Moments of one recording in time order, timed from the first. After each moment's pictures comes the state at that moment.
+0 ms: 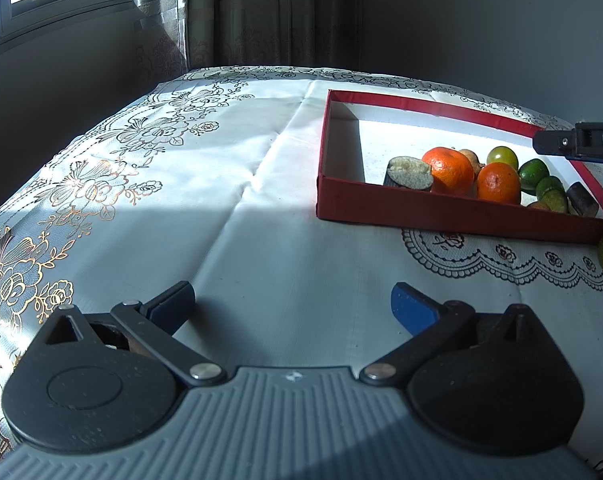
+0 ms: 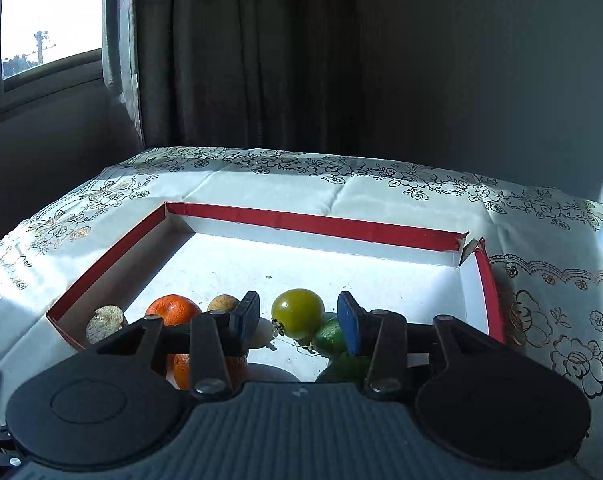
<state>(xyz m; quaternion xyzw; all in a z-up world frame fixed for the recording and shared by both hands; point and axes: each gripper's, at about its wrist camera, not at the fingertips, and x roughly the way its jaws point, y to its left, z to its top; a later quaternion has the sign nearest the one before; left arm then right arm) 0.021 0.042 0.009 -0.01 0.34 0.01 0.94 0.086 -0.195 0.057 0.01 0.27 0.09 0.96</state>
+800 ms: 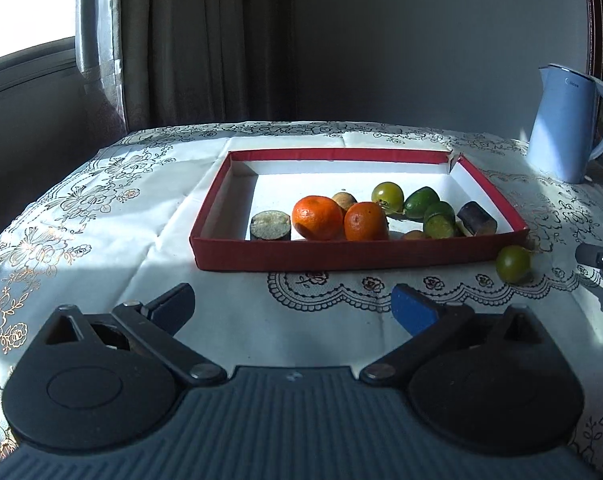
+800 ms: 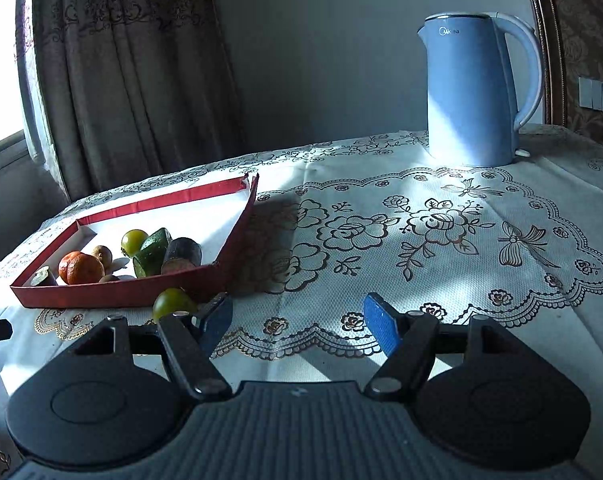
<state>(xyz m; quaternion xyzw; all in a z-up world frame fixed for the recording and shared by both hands) -0.013 -0.040 0.045 0.03 0.27 -0.07 0.96 -0.042 -0.342 0.021 0.12 0.25 -0.04 0.96</state>
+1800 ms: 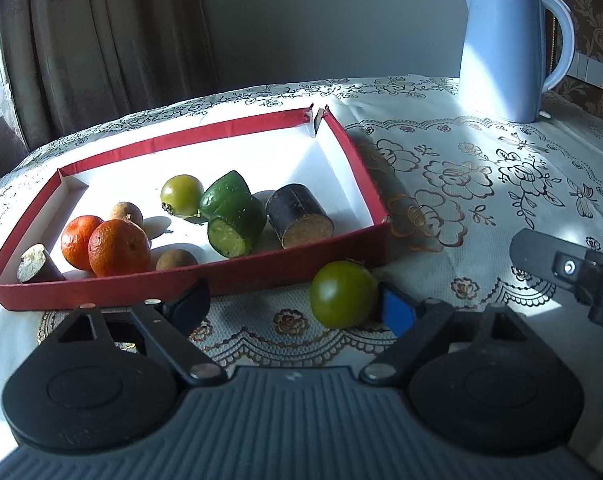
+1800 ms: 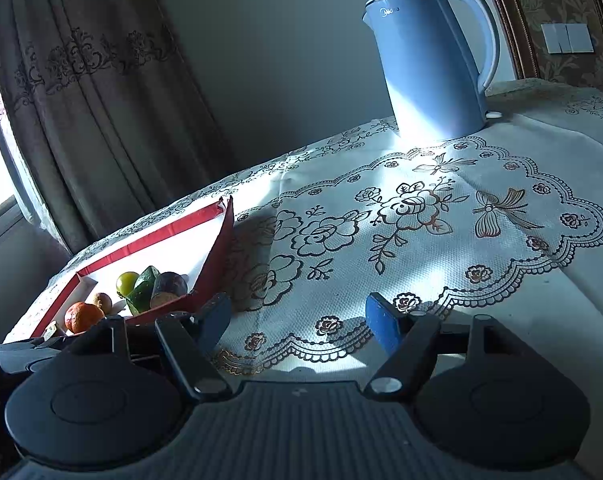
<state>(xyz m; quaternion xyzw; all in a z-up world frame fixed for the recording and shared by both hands) 0.037 -0.201 0.011 0.09 0.32 -0.12 0.94 -0.046 -0.371 0.016 0.20 0.23 -0.04 0.95</state>
